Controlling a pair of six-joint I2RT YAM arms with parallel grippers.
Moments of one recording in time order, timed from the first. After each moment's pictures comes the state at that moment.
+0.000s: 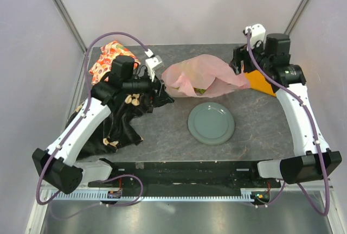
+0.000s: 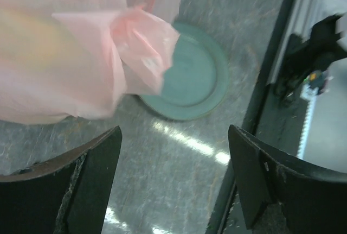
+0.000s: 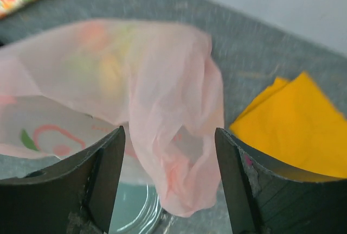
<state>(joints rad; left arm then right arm) -0.47 1.26 1.26 -0.55 0.68 0.13 0.11 1.33 1.49 -0.66 -0.28 -0.16</state>
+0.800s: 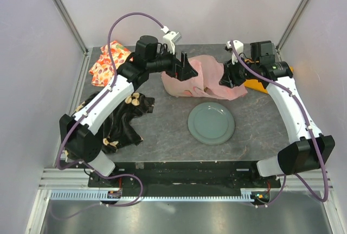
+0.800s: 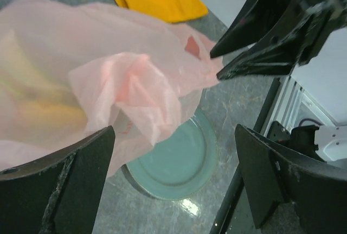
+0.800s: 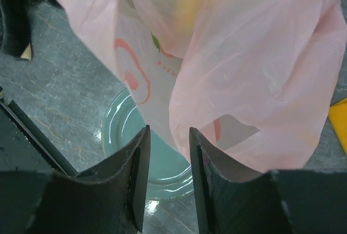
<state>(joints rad) -0.56 1.60 1.56 -0.31 0.53 -0.25 0.16 1.42 1.49 -0.85 -0.54 -0.26</state>
